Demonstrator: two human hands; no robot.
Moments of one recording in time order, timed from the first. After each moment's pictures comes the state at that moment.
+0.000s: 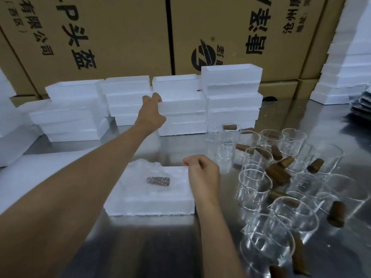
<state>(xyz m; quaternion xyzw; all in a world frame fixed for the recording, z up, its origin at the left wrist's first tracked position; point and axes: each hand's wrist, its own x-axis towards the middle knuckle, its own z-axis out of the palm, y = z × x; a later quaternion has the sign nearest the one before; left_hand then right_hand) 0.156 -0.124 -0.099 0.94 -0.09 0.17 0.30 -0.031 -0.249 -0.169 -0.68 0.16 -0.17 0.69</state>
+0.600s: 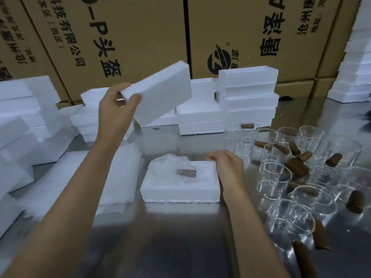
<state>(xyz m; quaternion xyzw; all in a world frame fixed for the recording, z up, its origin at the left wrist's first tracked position) 0.022 -0.024 -0.048 0.74 -0.07 0.34 0.57 -0.037 -0.250 -0.160 -0.64 0.18 -0.13 0.73</state>
